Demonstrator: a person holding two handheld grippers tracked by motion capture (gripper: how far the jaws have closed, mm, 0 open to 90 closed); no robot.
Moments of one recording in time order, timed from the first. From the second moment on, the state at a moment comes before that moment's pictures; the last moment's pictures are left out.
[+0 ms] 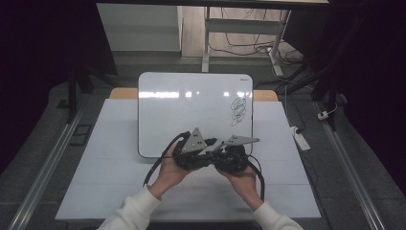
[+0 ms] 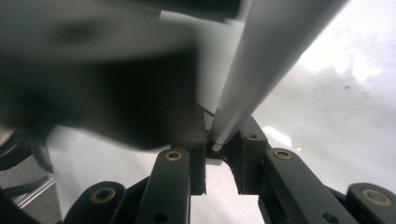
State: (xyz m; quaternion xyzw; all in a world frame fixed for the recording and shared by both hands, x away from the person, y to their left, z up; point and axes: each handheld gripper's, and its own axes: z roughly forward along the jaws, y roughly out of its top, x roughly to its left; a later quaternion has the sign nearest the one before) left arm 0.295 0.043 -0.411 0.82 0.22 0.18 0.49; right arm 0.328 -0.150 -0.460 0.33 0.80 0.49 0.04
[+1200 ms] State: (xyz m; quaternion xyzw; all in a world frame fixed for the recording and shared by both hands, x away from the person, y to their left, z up) left arm 0.237 0.221 -0.500 0.79 0.42 0.14 0.43; right arm 0.343 -0.219 -0.423 0.29 0.74 0.57 0.19
